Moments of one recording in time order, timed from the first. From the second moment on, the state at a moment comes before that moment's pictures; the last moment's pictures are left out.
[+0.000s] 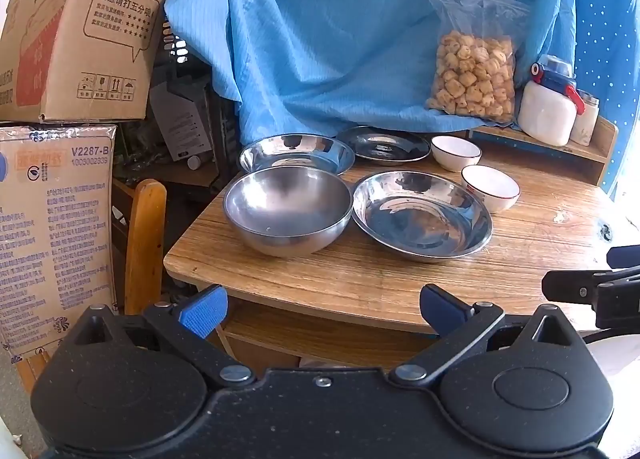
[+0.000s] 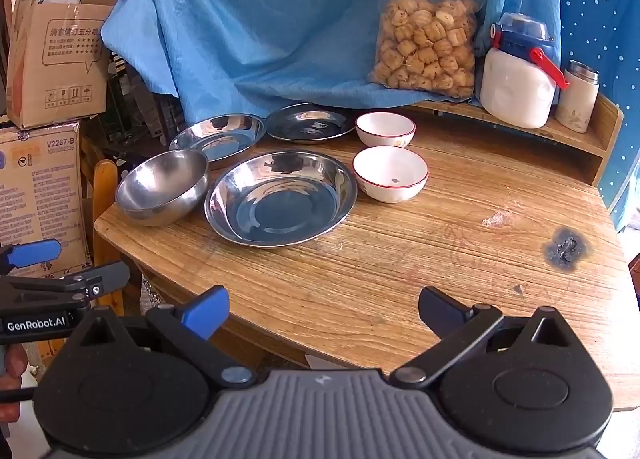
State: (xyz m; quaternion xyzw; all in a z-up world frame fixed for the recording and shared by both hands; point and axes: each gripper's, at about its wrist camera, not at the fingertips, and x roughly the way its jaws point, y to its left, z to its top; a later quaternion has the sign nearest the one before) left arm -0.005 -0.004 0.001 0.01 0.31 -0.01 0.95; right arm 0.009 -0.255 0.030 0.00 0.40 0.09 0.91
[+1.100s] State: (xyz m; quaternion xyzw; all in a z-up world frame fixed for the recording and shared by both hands) left arm -0.002 -0.013 -0.004 0.01 0.32 -0.01 0.95; right arm 0.011 -0.258 0.030 0.00 0.40 0.09 0.91
